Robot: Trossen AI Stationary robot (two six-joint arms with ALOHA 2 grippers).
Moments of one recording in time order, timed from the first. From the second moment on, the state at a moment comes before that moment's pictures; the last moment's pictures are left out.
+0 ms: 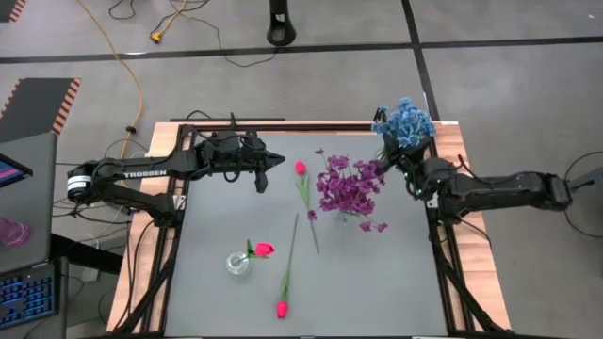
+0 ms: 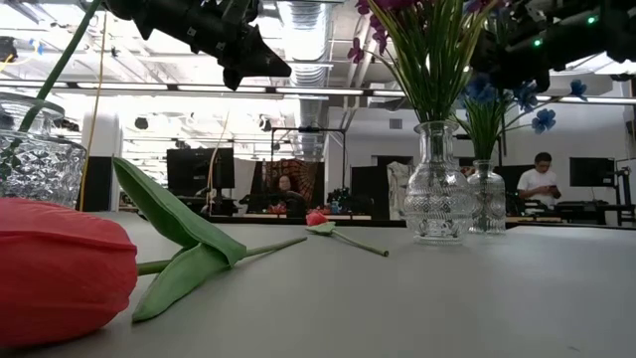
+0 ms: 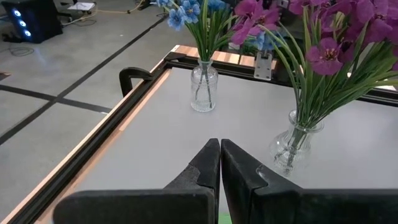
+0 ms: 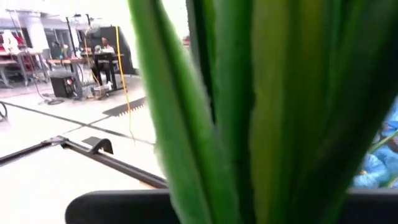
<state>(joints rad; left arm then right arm) 0.31 1.19 0.82 0.06 0.05 -0.04 -0.14 0.71 0.34 0.45 0.90 -0.01</state>
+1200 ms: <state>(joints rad) 0.31 1.19 0.82 0.06 0.04 -0.04 -0.37 0.83 0.32 0.70 0.58 -0.17</state>
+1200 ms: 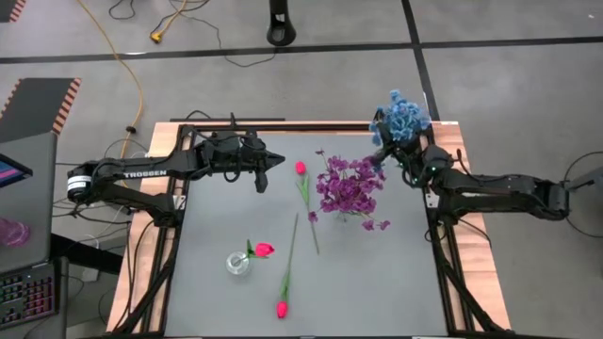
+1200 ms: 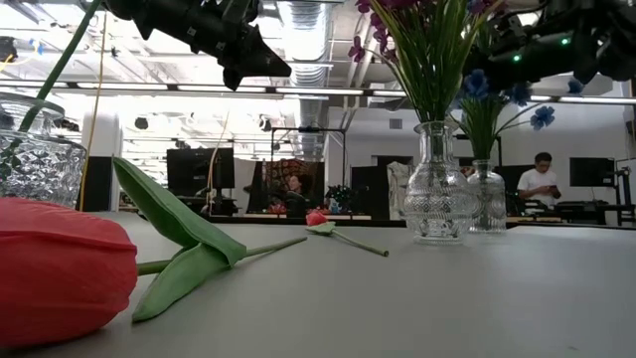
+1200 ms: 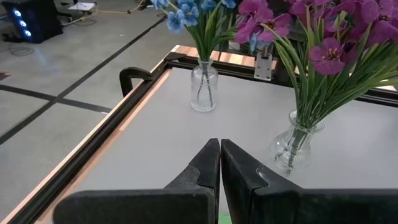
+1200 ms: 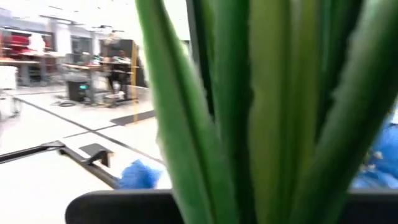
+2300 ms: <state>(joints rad) 0.31 1.19 0.82 0.06 0.04 -0.05 -0.37 0.83 0.32 0.70 0.49 -0.34</state>
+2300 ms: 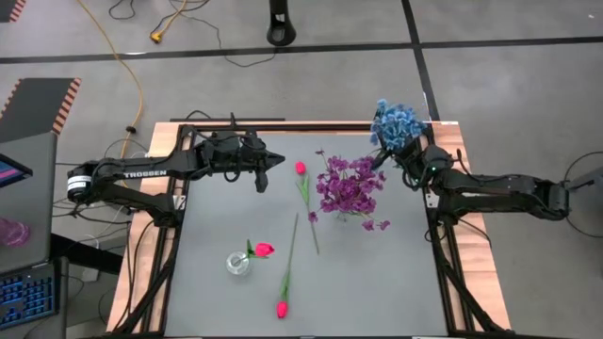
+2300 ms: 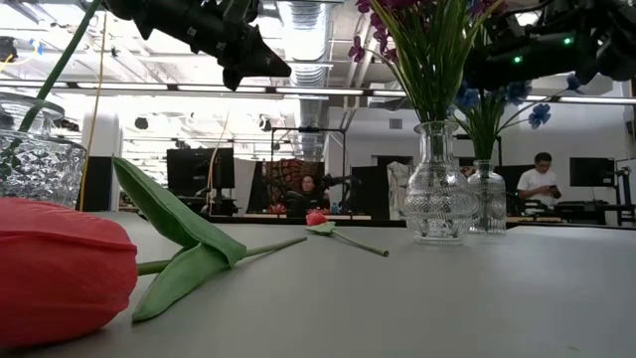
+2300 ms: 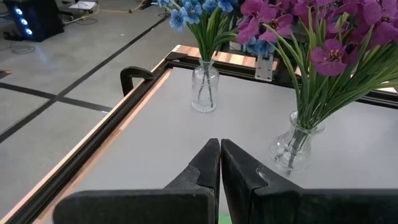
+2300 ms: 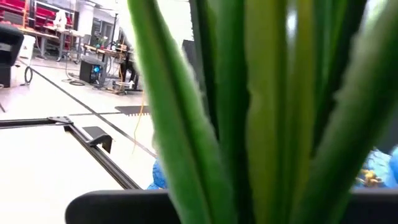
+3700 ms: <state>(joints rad) 0.31 1.19 0.82 0.06 0.04 -0.09 -0.44 0.94 0.32 0.78 0.34 -0.47</state>
